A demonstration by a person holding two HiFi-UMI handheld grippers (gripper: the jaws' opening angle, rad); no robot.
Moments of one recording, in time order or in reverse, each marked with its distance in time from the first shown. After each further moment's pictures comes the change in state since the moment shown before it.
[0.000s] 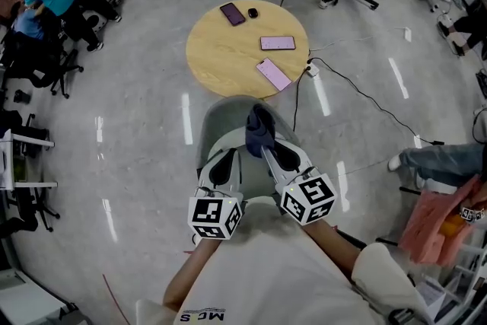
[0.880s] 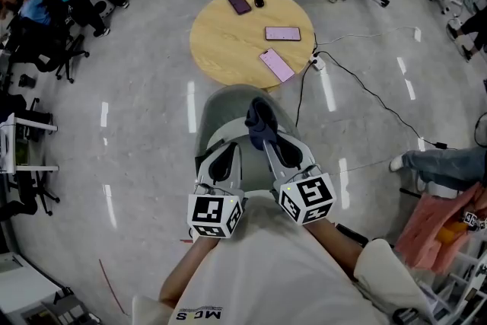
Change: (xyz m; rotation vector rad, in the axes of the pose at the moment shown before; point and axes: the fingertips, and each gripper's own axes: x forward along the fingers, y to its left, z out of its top) left arm -0.007 -0.022 0.000 0.043 -0.009 0.045; right arm -0.018 -0.007 0.002 -0.089 0.020 -0.016
